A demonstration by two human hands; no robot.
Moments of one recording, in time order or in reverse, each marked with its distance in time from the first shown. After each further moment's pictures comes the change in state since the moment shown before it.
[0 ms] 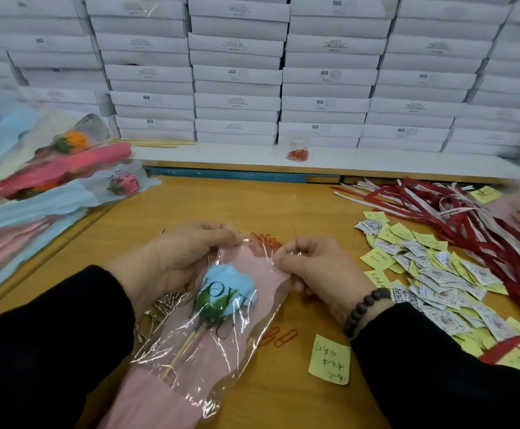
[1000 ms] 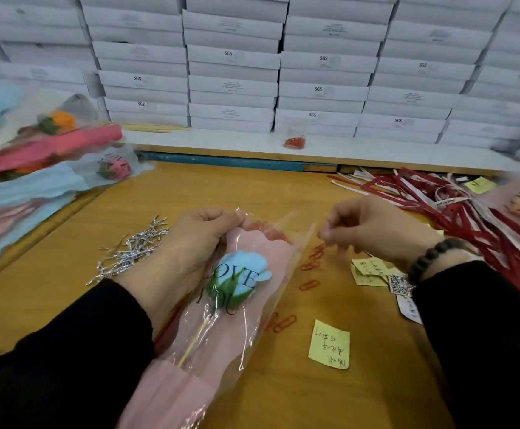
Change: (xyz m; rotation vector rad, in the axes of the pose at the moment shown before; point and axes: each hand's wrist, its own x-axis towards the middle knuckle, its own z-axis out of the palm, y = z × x) left_hand 0.000 -0.020 0.021 -0.186 0.120 0.254; right_hand 0.001 -0.026 -0.062 -0.558 -0.041 -0.061
